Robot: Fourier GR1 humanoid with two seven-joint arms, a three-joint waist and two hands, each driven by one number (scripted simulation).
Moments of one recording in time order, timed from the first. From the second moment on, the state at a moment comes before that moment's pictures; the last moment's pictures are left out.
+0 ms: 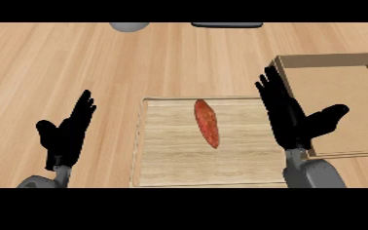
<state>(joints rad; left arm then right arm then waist) -0.06 0.44 -0.32 -1.41 0.41 0.36 -0.01 -0.16 -0.20 0.23 -1.54 -0.43 -0.26 0.06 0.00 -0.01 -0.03</state>
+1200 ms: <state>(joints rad) -0.24 0.48 -0.45 -1.49 0.28 0.20 -0.02 -0.29 -0.55 0.77 -1.76 0.71 -0.27 0.66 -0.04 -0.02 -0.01</state>
